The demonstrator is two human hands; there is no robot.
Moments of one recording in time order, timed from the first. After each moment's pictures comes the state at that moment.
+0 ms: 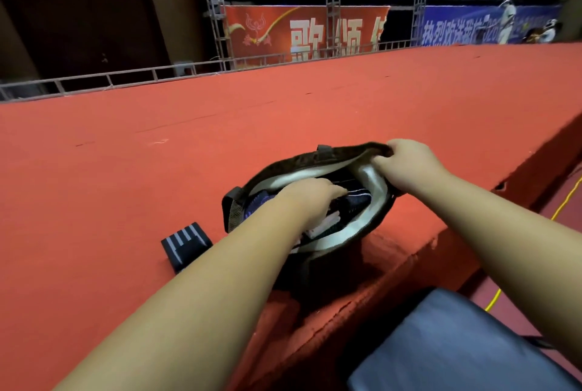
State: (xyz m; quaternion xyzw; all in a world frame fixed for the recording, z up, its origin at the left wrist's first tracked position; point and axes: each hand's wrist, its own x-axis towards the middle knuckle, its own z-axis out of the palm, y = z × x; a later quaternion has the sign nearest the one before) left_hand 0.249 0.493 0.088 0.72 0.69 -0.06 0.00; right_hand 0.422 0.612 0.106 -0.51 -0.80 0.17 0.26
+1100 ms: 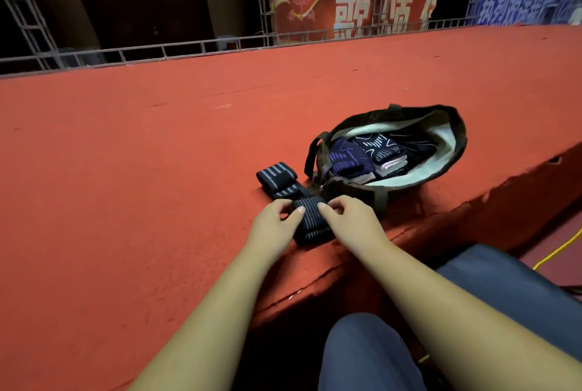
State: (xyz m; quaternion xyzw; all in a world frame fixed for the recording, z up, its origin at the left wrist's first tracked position) left_hand 0.165 0.231 -0.043 0.41 0.78 0.45 0.12; right_hand 0.313 0.342 -0.027 -0.42 -0.82 0.31 0.24
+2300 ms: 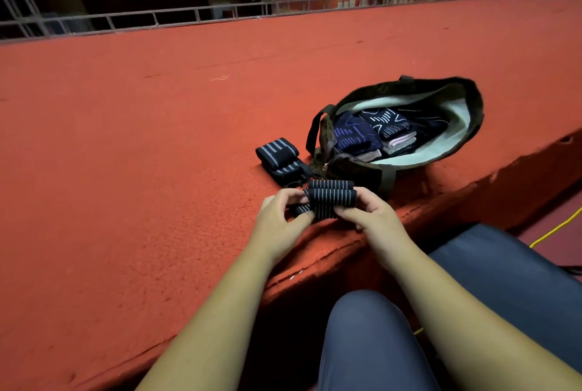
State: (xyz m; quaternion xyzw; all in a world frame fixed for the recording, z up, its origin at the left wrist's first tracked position) left_hand 0.176 0.212 -0.078 0.44 0.73 0.50 0.16; right_hand 0.350 0.342 -0.071 -0.24 -0.67 0.61 0.35
